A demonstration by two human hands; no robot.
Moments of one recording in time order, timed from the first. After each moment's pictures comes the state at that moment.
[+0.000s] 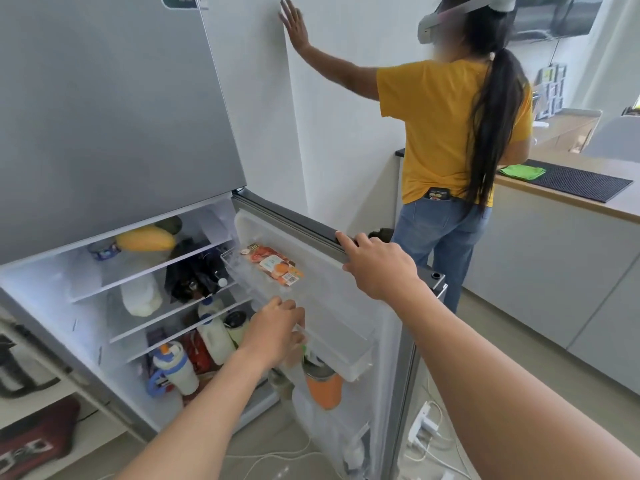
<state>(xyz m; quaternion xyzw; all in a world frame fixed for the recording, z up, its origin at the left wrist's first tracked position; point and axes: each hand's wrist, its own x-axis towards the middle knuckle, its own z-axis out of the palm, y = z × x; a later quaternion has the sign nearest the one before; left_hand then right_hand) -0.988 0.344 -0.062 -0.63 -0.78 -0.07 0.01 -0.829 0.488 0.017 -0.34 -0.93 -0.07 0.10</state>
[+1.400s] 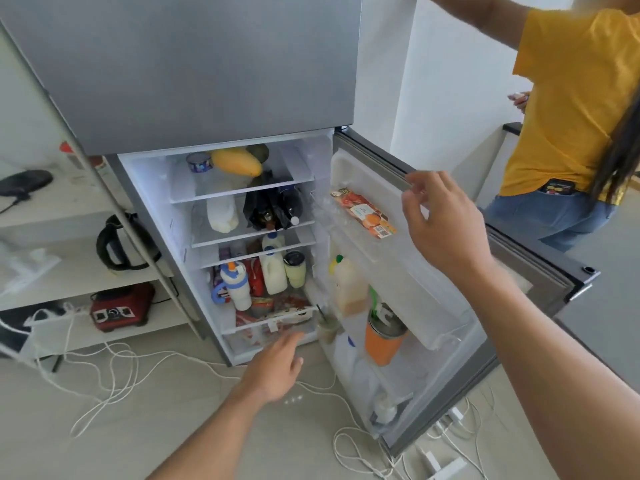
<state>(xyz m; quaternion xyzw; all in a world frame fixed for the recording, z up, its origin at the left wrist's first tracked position) -1.021 0.189 -0.197 -0.44 -0.87 -0.14 -0.18 -0.887 0.423 0.032 -0.26 -0.88 0.12 0.37</state>
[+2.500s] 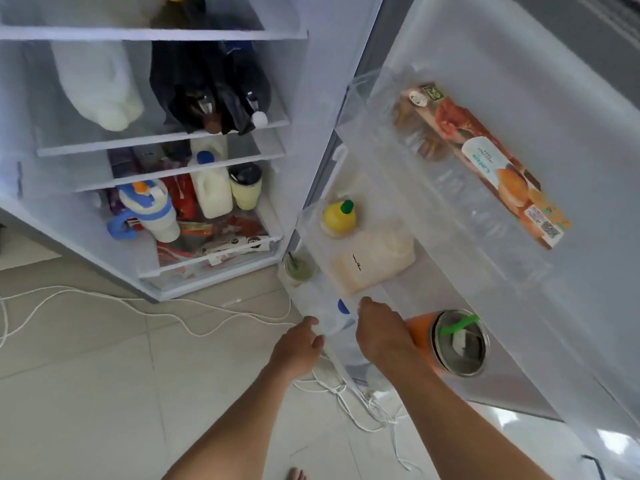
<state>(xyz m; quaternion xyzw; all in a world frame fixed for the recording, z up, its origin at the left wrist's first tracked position) -1.102 0.320 -0.424 -0.32 -0.78 -0.22 -0.49 -1.023 0.427 -0.286 -0.44 -0.85 0.11 -0.28</state>
